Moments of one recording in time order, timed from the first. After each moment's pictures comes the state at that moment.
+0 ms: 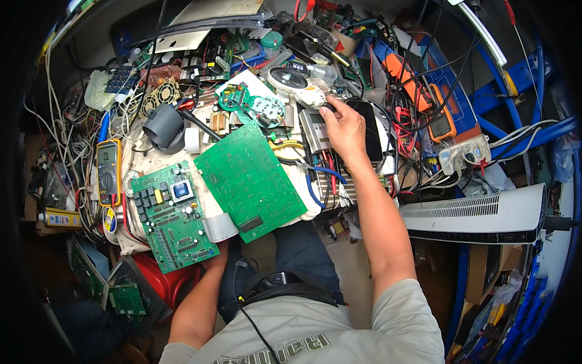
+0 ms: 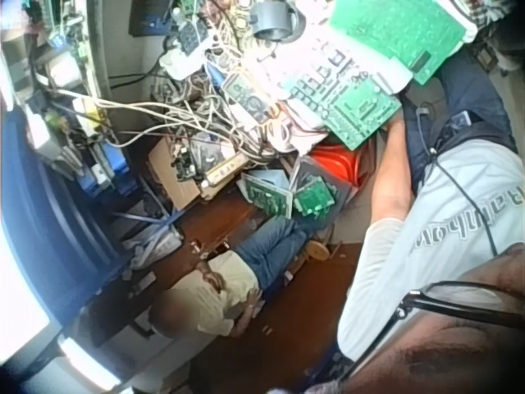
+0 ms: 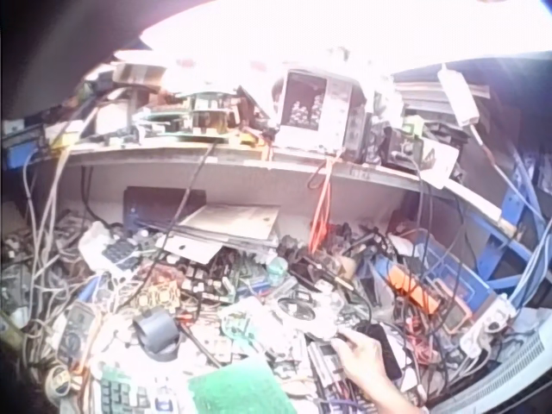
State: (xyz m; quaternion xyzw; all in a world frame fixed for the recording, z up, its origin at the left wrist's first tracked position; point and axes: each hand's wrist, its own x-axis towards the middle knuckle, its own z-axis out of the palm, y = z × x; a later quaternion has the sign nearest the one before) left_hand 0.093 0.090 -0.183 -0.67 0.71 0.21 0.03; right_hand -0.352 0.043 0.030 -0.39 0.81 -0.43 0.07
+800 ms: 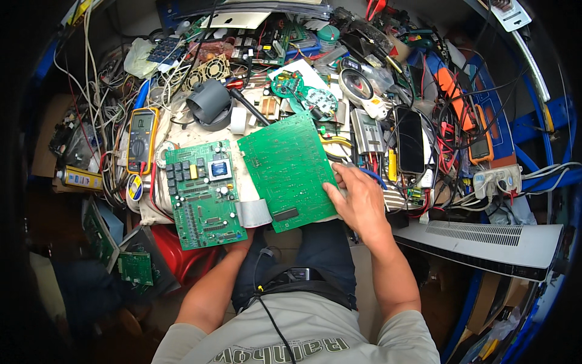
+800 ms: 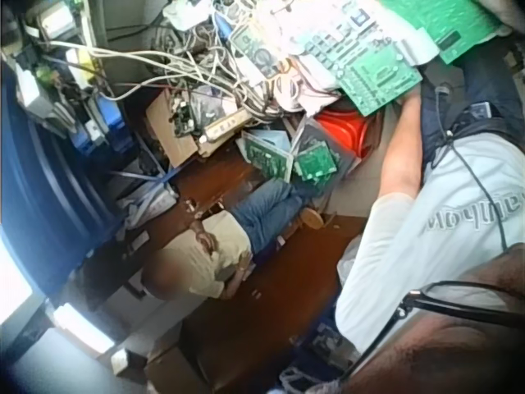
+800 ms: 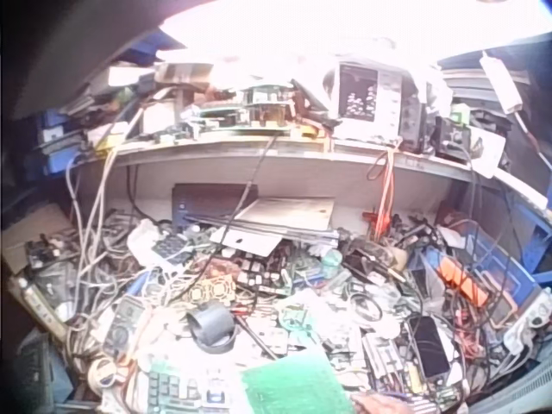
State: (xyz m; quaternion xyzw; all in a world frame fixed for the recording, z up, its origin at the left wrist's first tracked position) left_hand 0.092 0.089 -0.191 -0.65 0.72 0.21 0.04; right_hand -0.233 0.120 0.056 -0.58 0.75 -0.29 0.13
